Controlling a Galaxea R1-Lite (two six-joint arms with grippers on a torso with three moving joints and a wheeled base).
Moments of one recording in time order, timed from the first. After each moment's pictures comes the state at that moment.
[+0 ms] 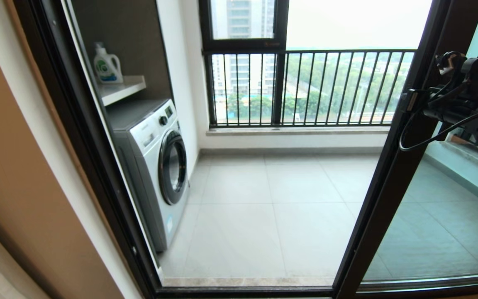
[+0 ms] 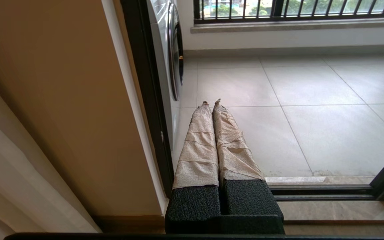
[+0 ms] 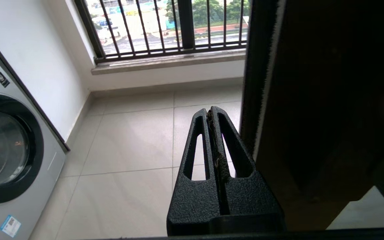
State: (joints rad) left arm -0.01 0.00 0.00 0.00 -0.01 0.04; right arm -0.20 2.00 -1.52 -0.46 0.15 0.02
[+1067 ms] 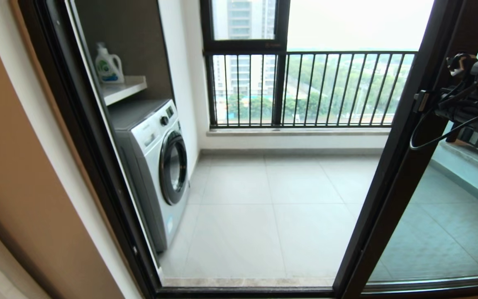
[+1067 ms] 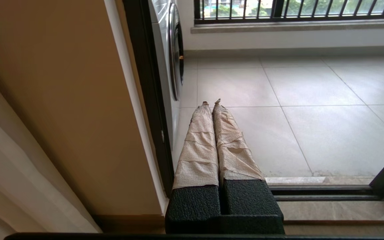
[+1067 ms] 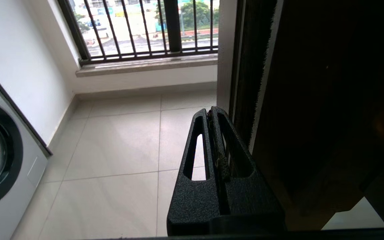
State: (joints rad) left arm -0.01 0.00 0.00 0.00 -0.01 0.04; right arm -0.33 2.05 -1.57 -0.47 0.15 0.01
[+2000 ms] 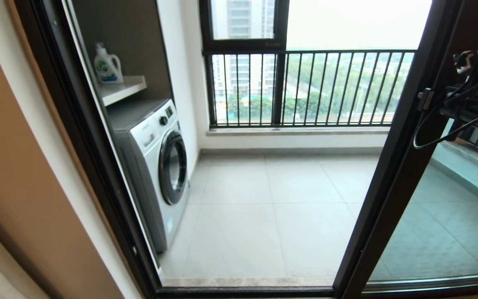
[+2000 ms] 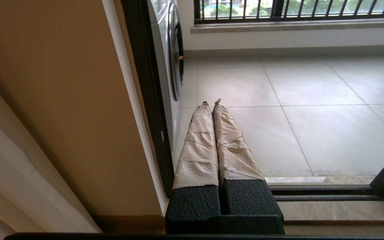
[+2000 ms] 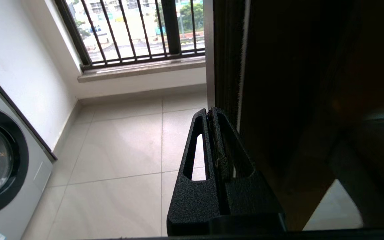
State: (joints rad) left arm -0.01 0.00 0.00 0.00 -0.01 0.04; right arm -0.27 1.99 -1.53 -0.46 0.17 0.02
